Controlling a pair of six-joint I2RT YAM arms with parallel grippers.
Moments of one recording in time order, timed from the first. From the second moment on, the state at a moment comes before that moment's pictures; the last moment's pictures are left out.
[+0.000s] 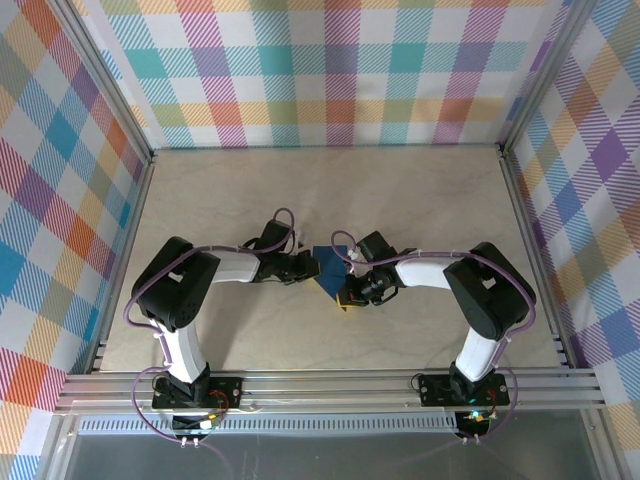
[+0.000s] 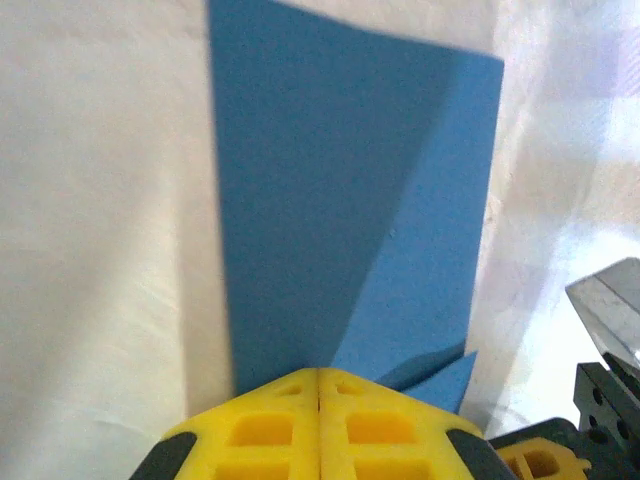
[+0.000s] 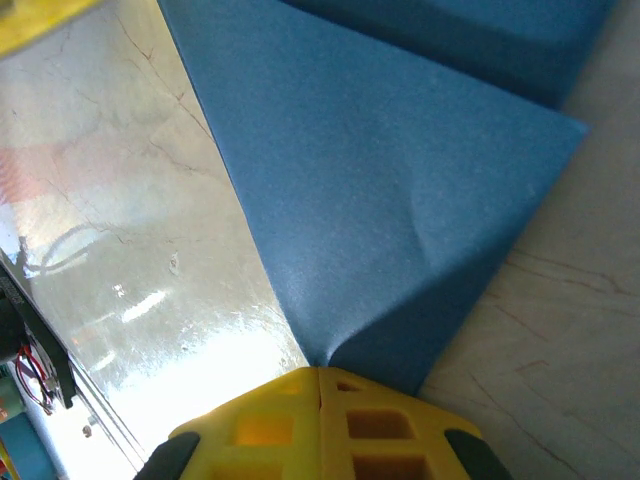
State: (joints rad) left arm -0.49 1.83 0.85 0.08 0.50 -0.71; right arm 0.64 1.75 0.81 -0.27 -0.60 0.49
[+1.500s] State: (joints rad) left arm -0.59 1.82 0.90 0.01 0.45 -0.61; right arm 0.59 1.73 0.80 -0.29 -0.61 0.43
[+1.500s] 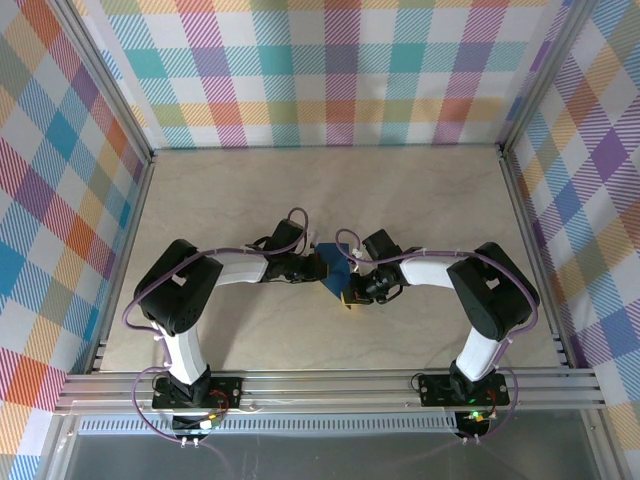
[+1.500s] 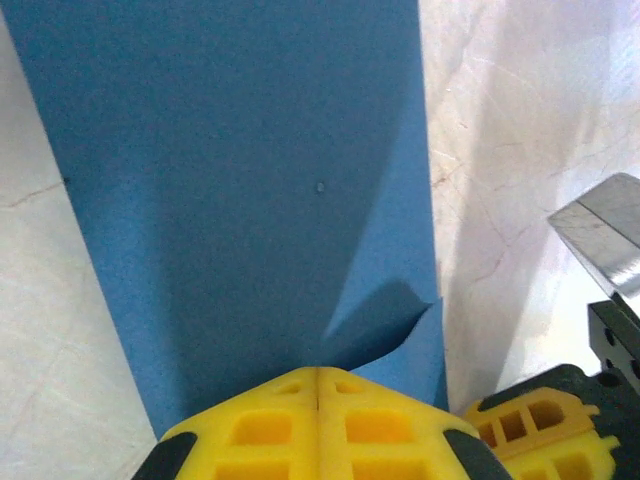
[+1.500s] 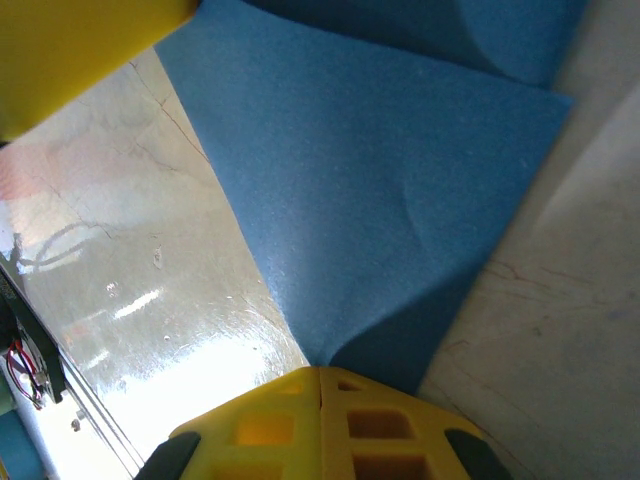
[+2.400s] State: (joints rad) left arm -0.60 1.83 0.90 -0.01 0.42 -0.61; right arm 0.59 1.75 0.88 -0.26 -0.66 0.51
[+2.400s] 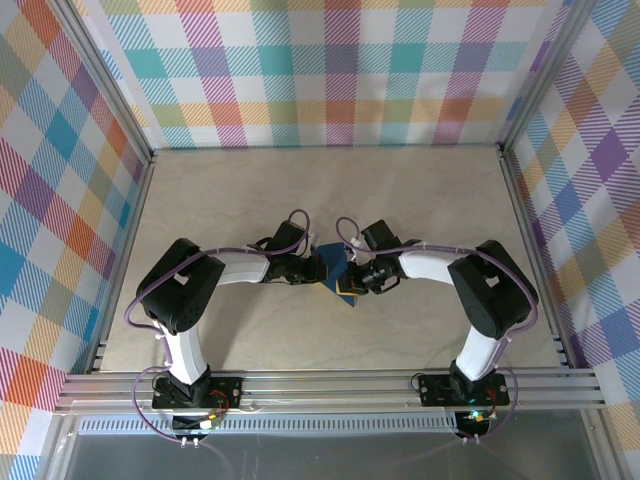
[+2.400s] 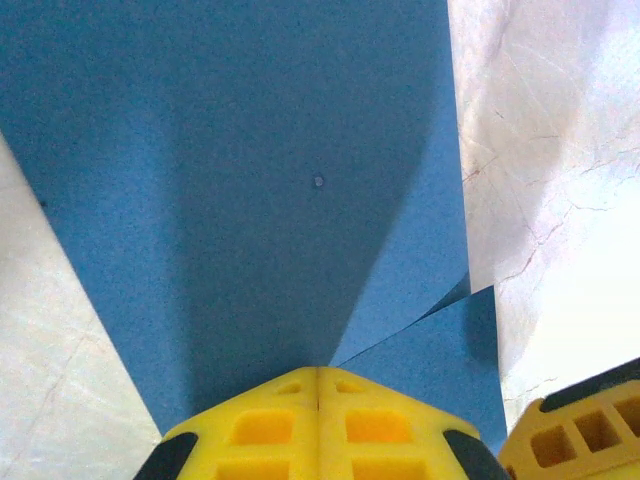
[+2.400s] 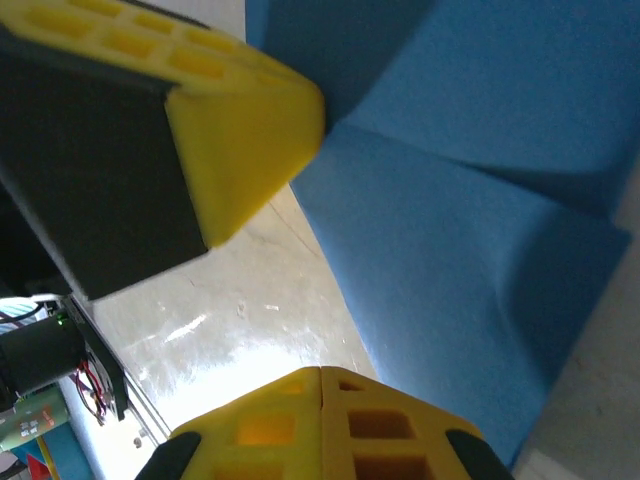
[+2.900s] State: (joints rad) left arm -0.60 1.83 0.90 -0.02 0.42 -0.61; right arm 0.60 1.87 0.96 -0.24 -0.66 0.51
